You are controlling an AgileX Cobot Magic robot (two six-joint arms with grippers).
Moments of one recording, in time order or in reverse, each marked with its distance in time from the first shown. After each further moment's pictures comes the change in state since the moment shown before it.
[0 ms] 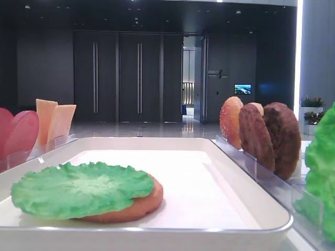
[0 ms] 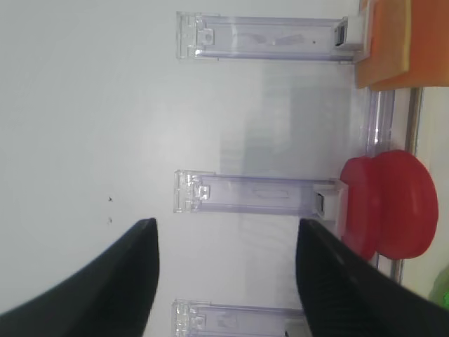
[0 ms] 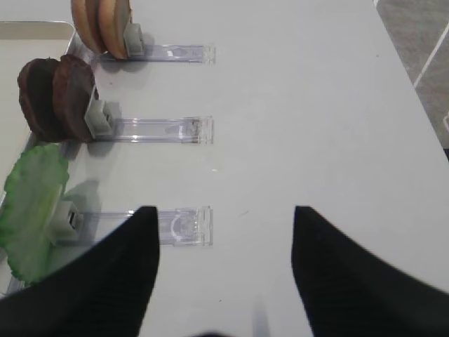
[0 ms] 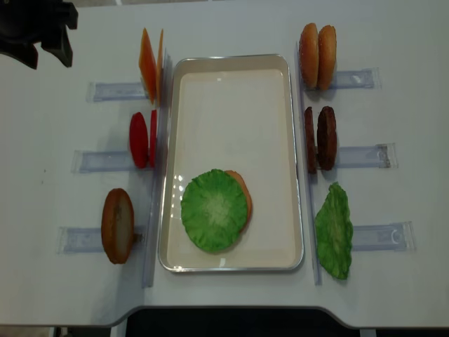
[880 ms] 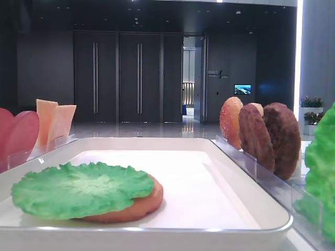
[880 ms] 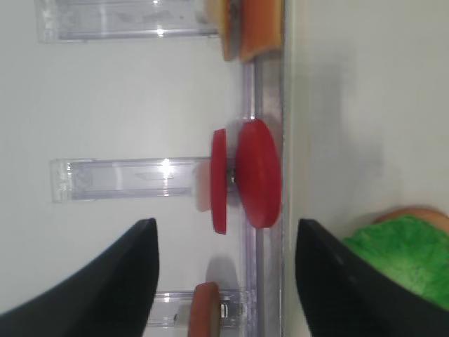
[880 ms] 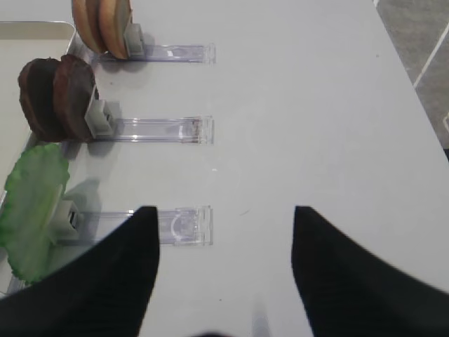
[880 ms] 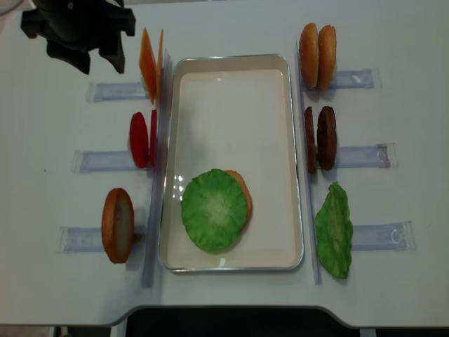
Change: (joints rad) left arm -0.281 0.026 -0.003 0.023 0.007 -0.221; right arm 0.000 0.000 0.000 0.000 0.000 0.000
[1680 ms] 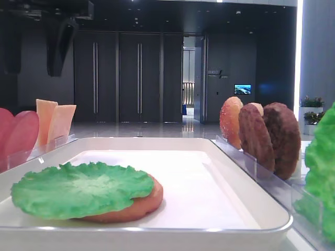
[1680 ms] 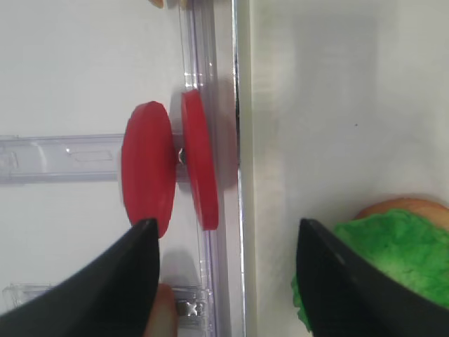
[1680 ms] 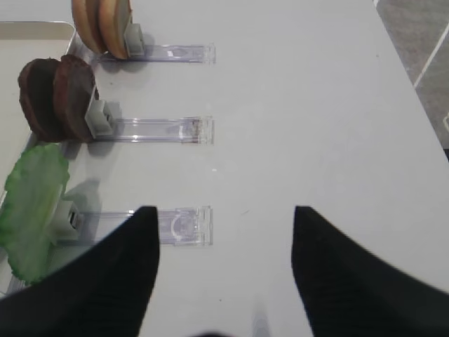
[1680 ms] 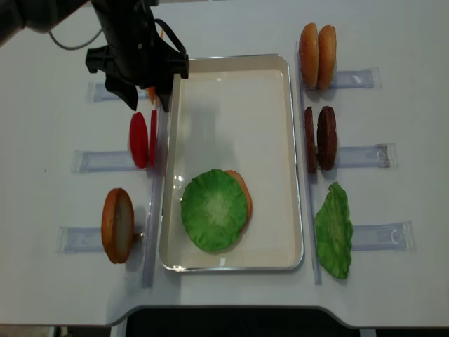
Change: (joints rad) left arm -0.132 0.156 -0.002 0.014 -0.001 -0.130; right arm 0.000 0.000 0.000 0.000 0.000 0.000
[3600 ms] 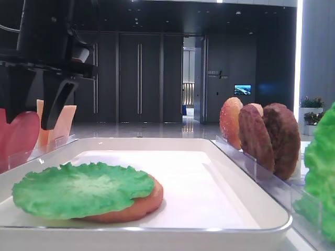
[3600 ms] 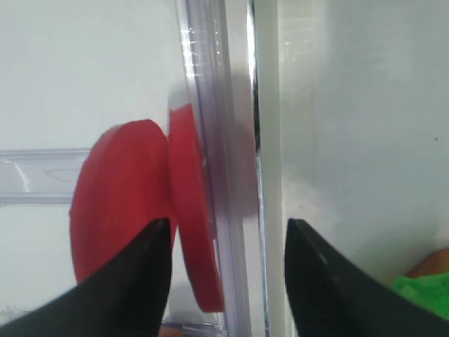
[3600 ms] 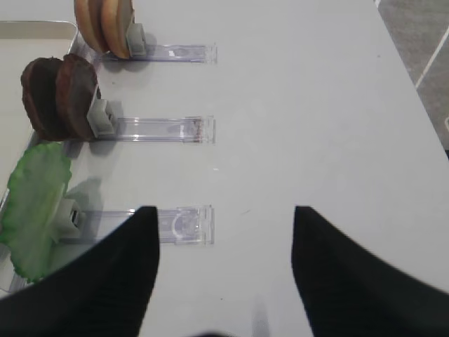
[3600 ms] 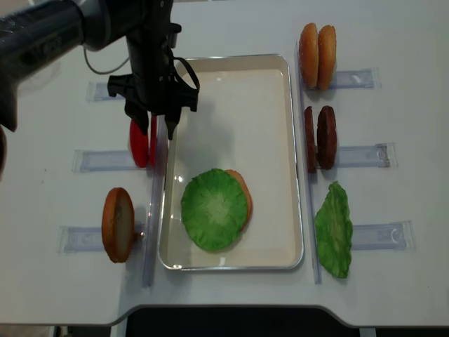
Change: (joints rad) left arm 0.000 0.182 -0.003 0.043 -0.017 0.004; right arm 0.005 0.000 0.000 0.000 0.000 0.000
